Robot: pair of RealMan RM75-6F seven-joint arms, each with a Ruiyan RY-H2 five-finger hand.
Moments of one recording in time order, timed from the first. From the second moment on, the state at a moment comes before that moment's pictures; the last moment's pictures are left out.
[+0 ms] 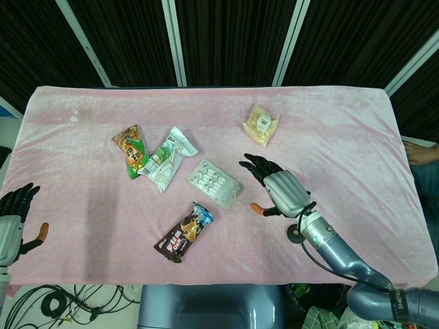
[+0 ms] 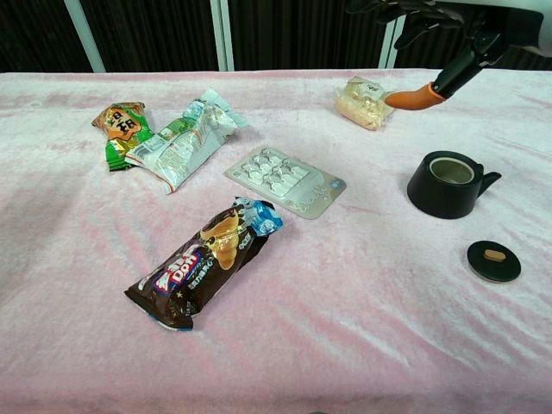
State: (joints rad) left arm -0.10 -1.12 -0.06 -1.69 1.43 1.45 0.00; right arm 0.69 -1.17 0.27 -1.90 -1.23 0.90 -0.08
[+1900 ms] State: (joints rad) left arm -0.10 -1.12 -0.06 -1.69 1.43 1.43 0.00; right arm 0.46 -1.16 0.03 -2.03 -1.22 1.23 -0.28
